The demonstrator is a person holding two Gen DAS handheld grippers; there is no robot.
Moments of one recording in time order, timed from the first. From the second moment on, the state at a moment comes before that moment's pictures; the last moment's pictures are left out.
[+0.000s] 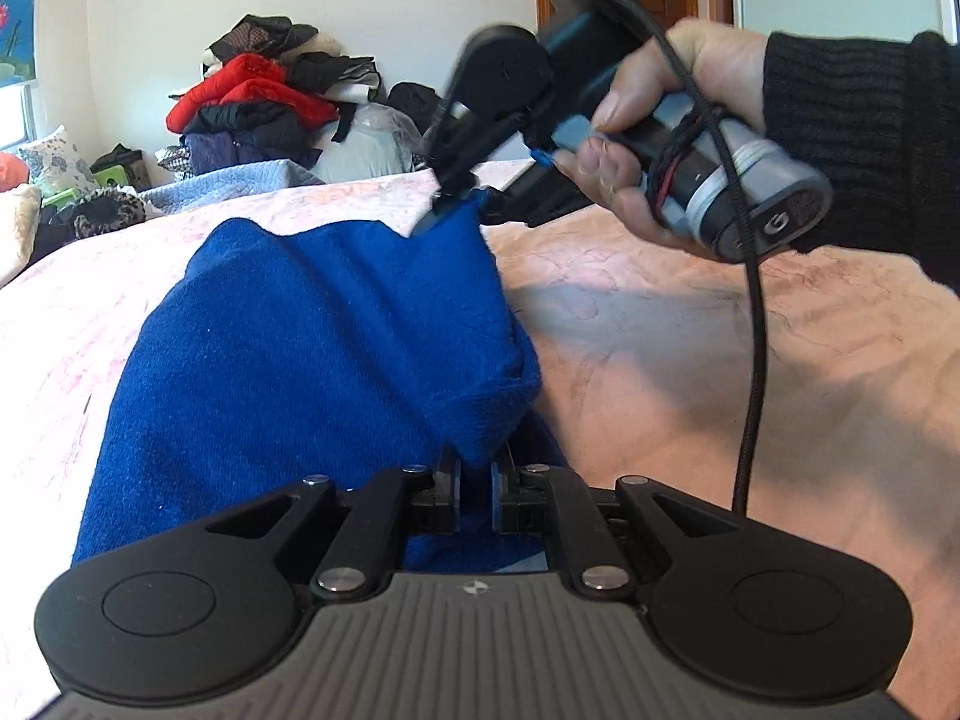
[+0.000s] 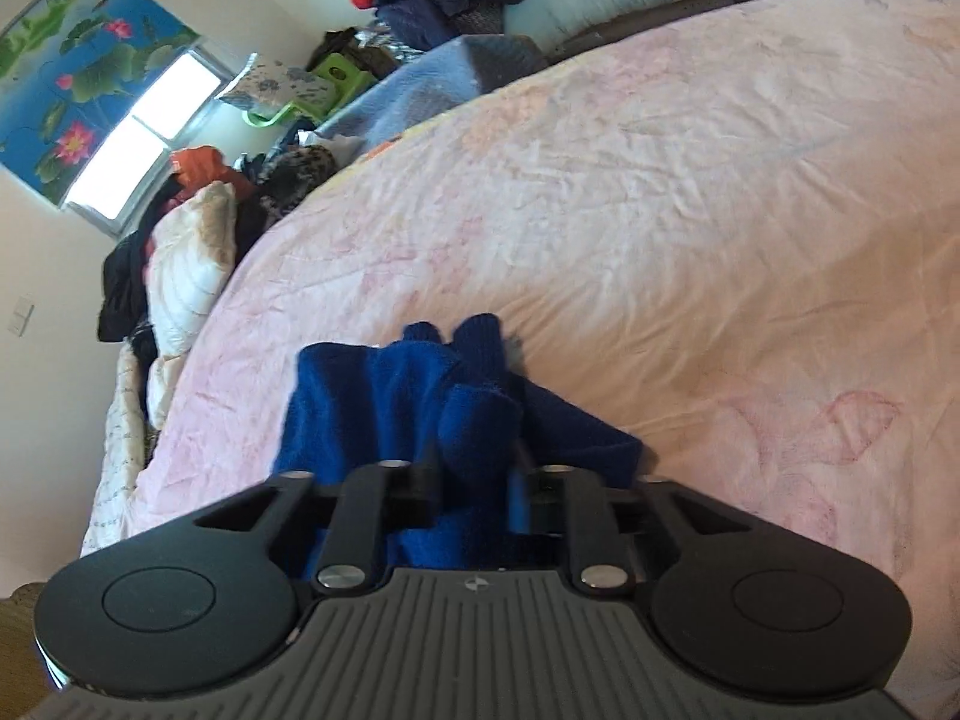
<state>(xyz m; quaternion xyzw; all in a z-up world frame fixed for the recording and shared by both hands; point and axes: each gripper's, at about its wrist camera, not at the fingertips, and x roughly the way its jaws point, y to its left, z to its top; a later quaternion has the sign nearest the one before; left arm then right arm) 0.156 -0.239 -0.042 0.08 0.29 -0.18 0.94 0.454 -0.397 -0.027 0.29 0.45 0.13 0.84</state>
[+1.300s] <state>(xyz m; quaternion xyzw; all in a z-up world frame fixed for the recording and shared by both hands) 0.185 -0.137 -0.045 0.04 0.31 -0.15 0.94 0.482 -0.266 -0.006 0.18 0.43 0.21 0.86</state>
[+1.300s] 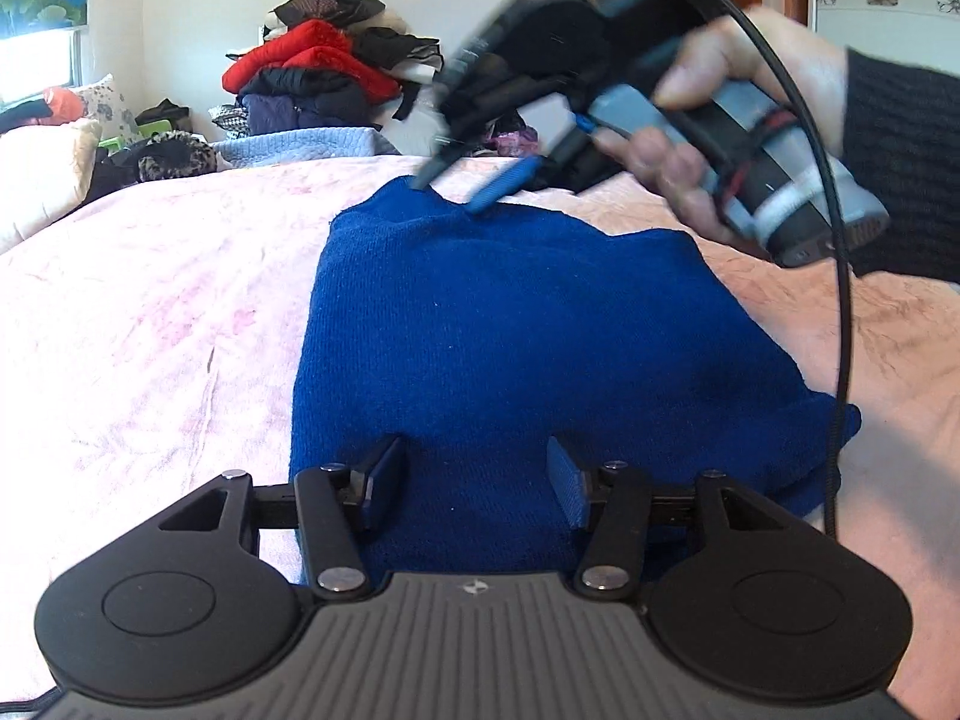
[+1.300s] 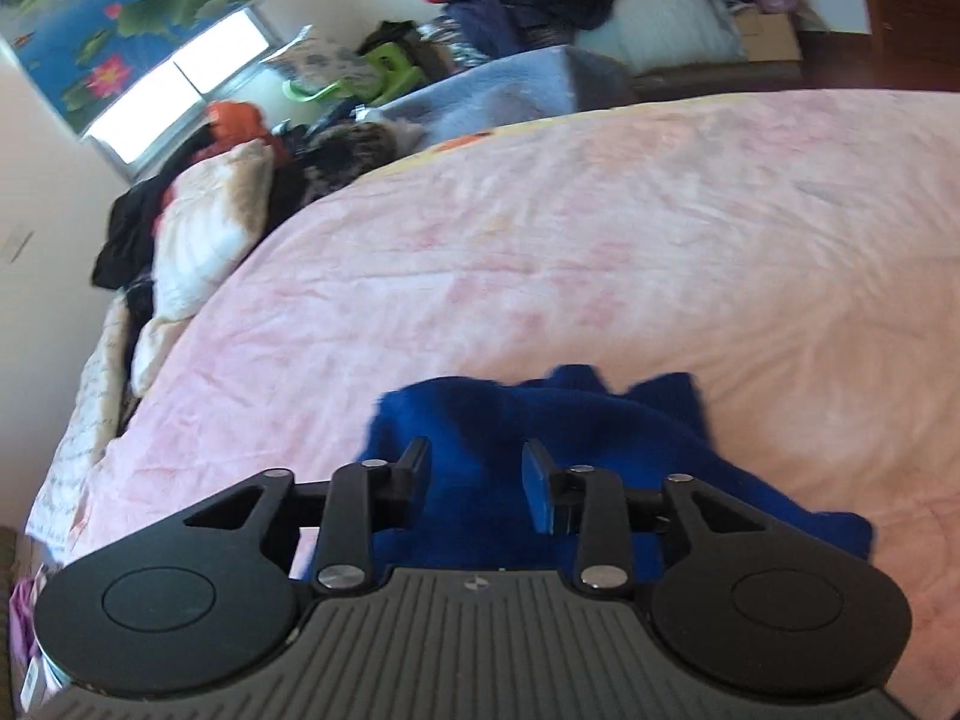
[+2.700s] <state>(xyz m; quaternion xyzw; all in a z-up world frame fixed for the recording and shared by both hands) 0.183 -0.015 -0.003 -0.20 0.31 -0.16 0.91 0.343 -0.382 -0.003 0.35 0.36 0.16 0.85</state>
